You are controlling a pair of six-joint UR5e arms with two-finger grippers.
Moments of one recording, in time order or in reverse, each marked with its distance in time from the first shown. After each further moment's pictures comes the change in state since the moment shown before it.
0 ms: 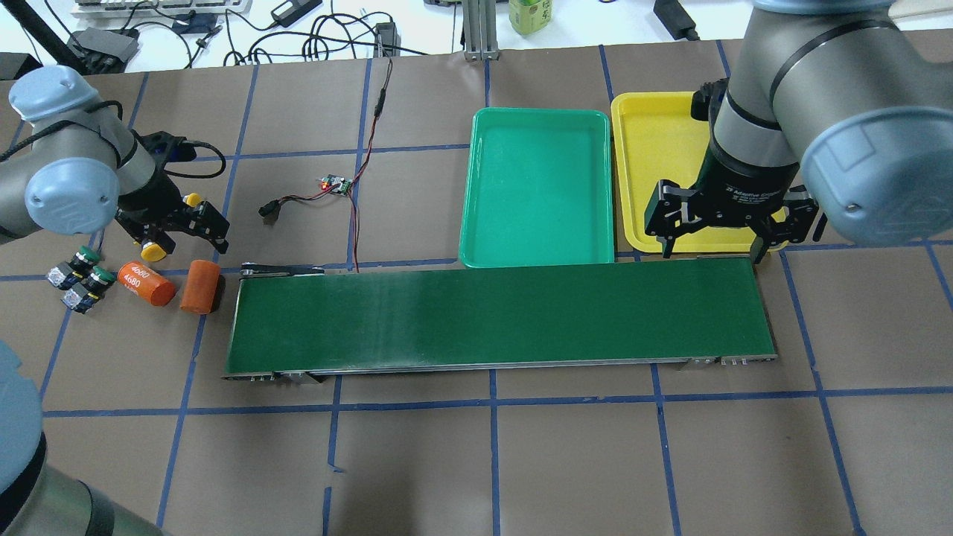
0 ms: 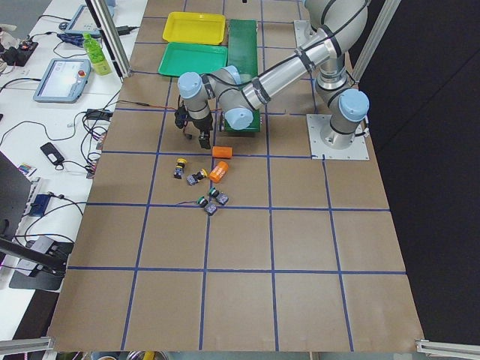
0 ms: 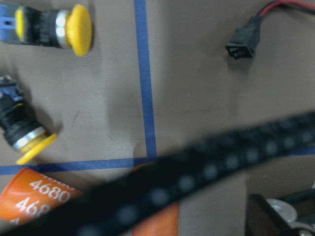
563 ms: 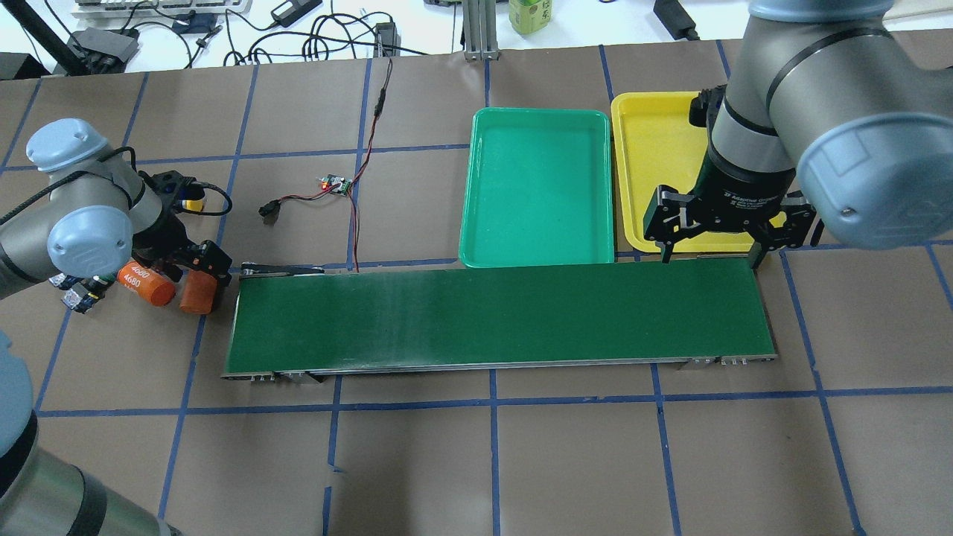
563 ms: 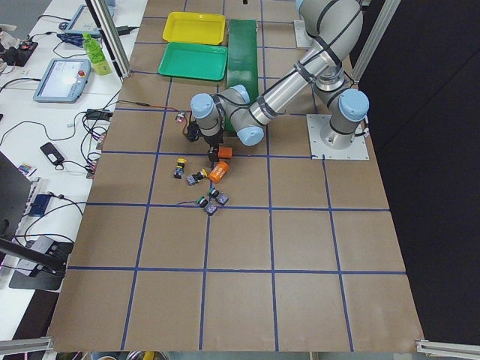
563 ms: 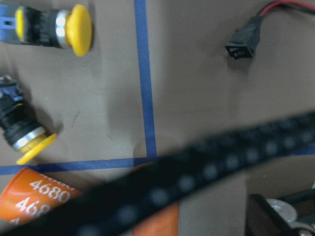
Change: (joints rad) left arm 0.037 -0.017 -0.103 0.111 -0.001 0.102; right arm 0.000 0.001 0.017 -0.004 0.003 0.000
